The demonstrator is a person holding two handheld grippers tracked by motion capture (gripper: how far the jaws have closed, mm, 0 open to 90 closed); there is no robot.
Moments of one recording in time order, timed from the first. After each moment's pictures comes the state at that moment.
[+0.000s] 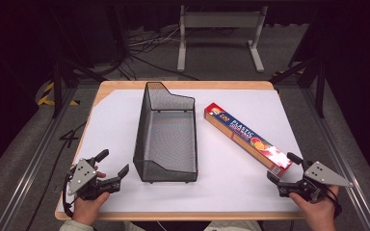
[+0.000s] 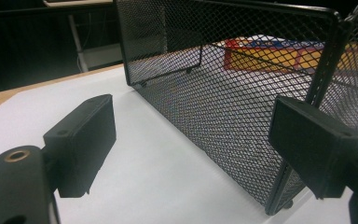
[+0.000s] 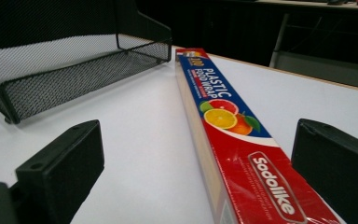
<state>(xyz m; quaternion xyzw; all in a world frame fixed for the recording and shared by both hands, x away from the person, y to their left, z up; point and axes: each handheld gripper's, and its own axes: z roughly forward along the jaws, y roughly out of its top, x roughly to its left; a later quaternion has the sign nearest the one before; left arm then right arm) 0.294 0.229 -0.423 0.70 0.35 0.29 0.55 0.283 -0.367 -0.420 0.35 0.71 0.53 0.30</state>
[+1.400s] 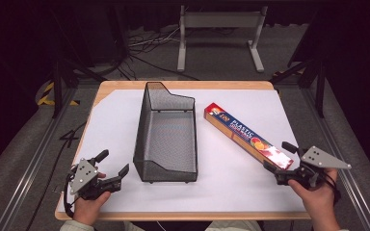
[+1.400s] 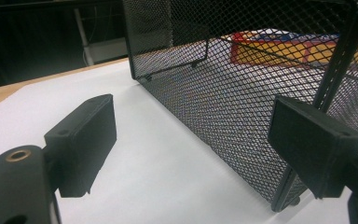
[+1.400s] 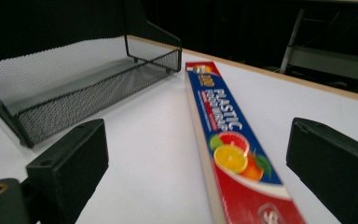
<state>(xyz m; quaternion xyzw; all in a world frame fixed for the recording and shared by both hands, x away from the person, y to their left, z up) 0.295 0.228 -0.425 0.70 0.36 0.29 0.54 0.309 -0.352 -0.378 0.35 0.73 0.52 0.28</state>
